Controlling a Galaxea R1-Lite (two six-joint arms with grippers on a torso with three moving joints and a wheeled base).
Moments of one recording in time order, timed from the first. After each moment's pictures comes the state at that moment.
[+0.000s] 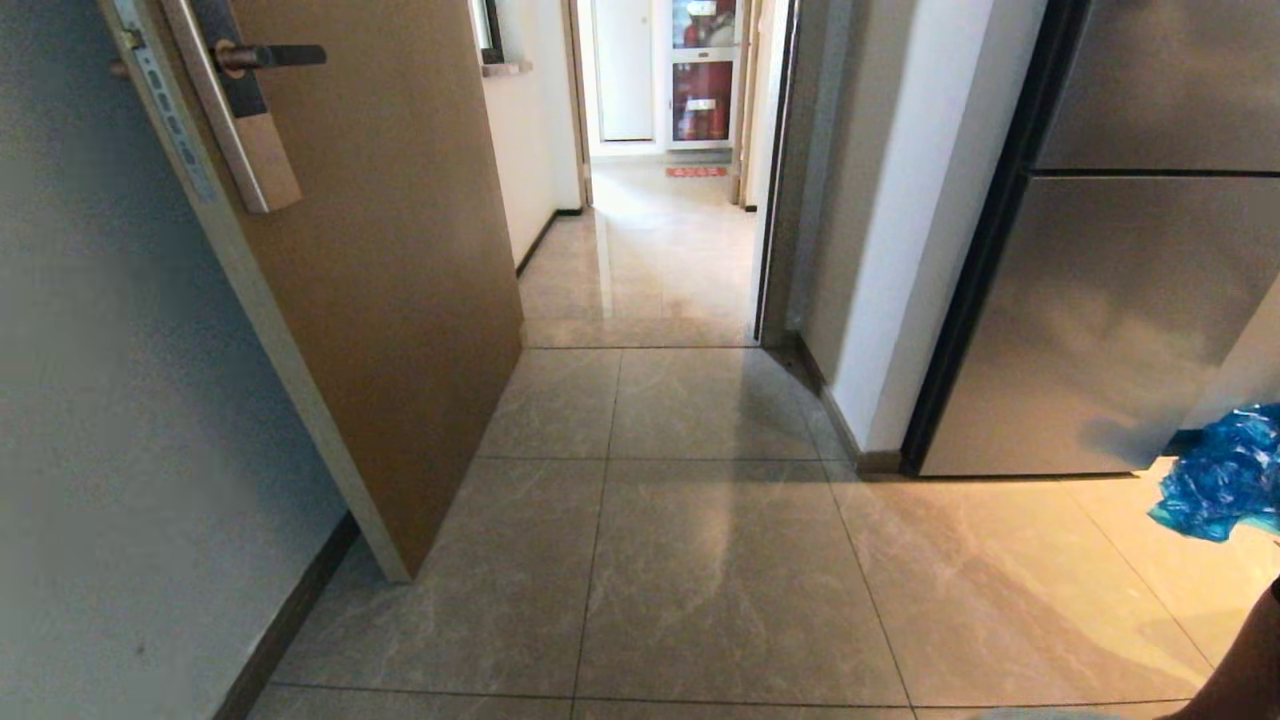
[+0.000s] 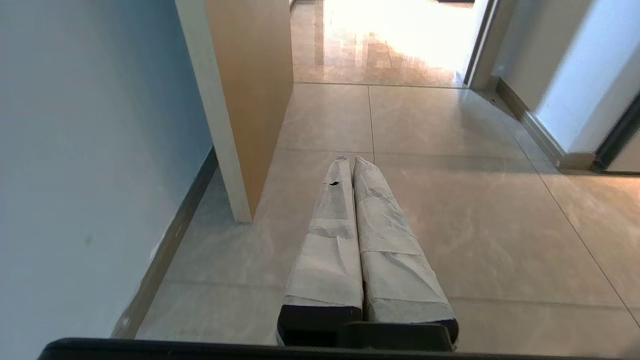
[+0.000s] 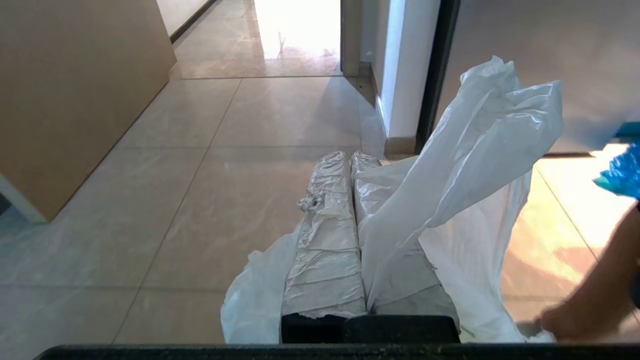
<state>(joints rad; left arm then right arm) 0.00 0.00 0.00 0.00 -0.01 0.00 0.00 0.00 0.00 0.00 0.00 0.00</state>
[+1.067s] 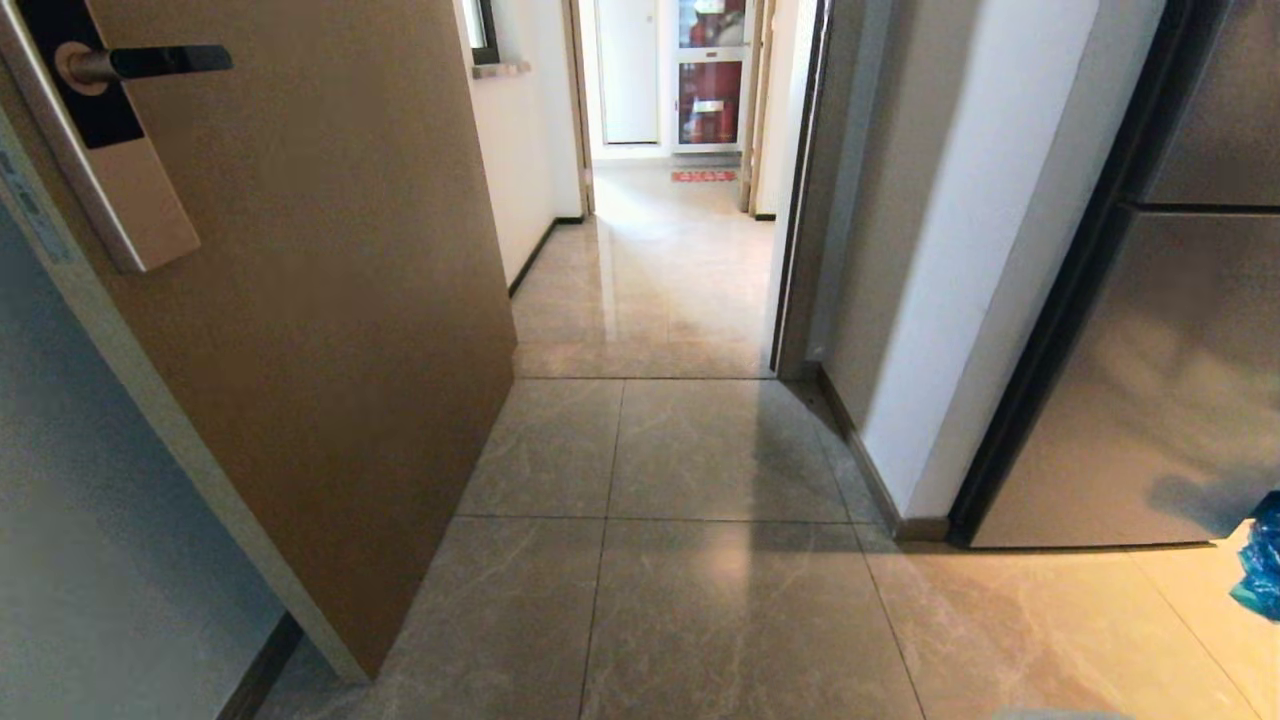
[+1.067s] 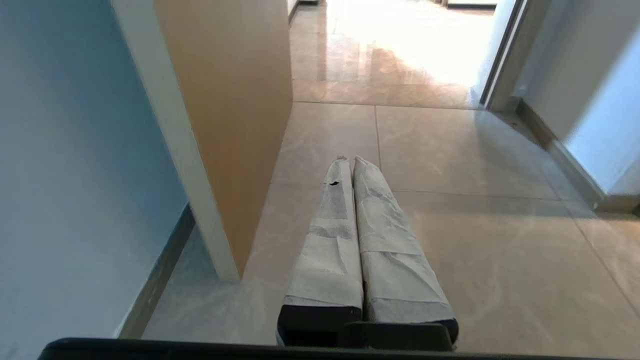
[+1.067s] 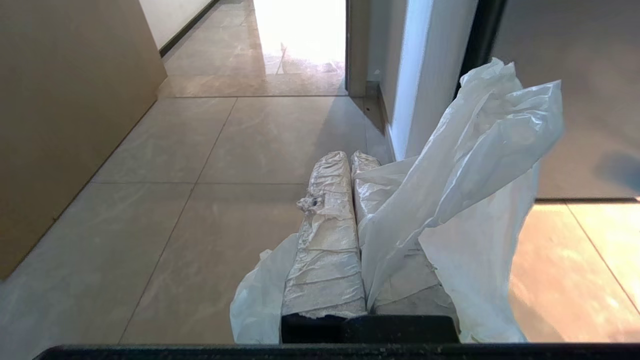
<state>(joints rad) 0.00 0.00 0.00 0.00 -0.01 0.00 0.00 0.00 0.00 0.00 0.00 0.00</state>
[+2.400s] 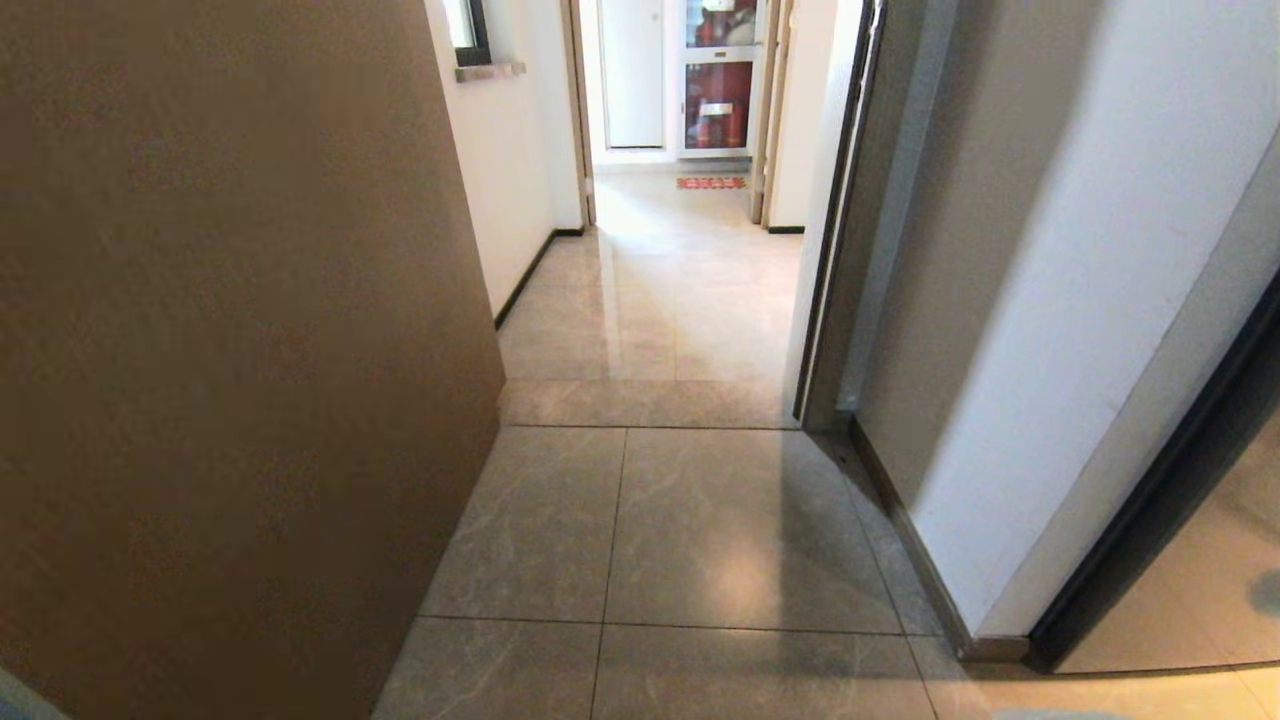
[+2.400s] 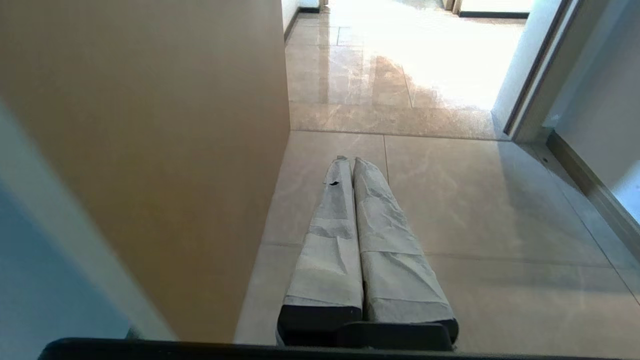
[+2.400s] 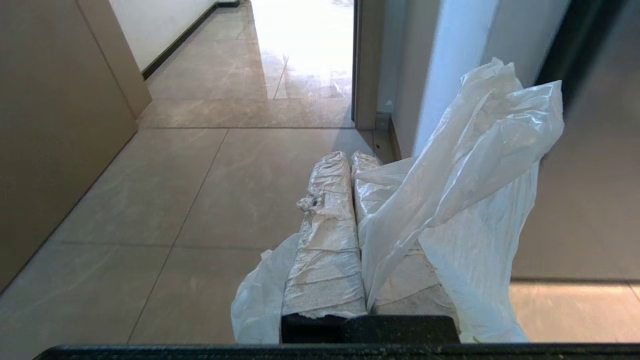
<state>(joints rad) 0.00 0.00 0.00 0.00 -0.01 0.00 0.00 0.00 0.00 0.00 0.00 0.00</state>
